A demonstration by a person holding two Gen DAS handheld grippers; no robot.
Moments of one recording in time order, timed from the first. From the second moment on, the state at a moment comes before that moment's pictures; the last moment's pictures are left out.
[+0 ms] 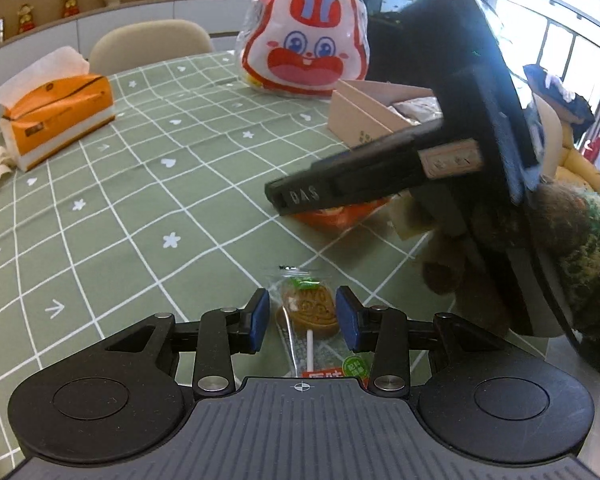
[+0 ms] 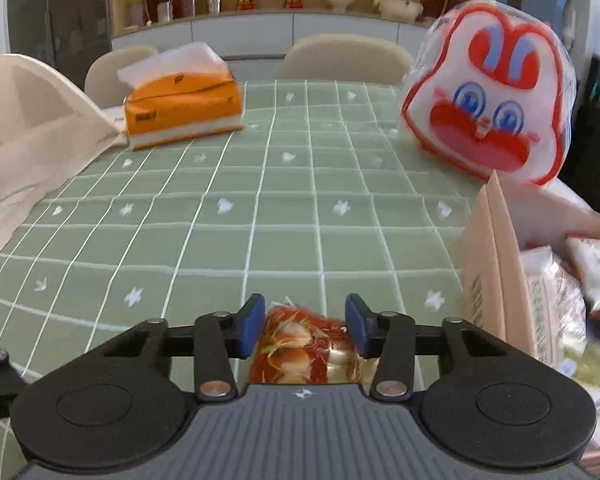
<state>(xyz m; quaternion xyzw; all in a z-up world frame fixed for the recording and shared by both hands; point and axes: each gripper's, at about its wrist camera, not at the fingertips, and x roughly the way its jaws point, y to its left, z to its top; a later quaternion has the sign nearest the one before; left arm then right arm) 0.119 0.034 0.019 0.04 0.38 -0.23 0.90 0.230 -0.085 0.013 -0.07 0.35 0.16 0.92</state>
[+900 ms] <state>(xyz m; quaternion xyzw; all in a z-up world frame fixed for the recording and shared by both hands) 0.031 -0.052 0.010 0.15 0.35 -0.34 0.86 0.005 -0.240 0.012 -0.05 0.33 0.14 0.93</state>
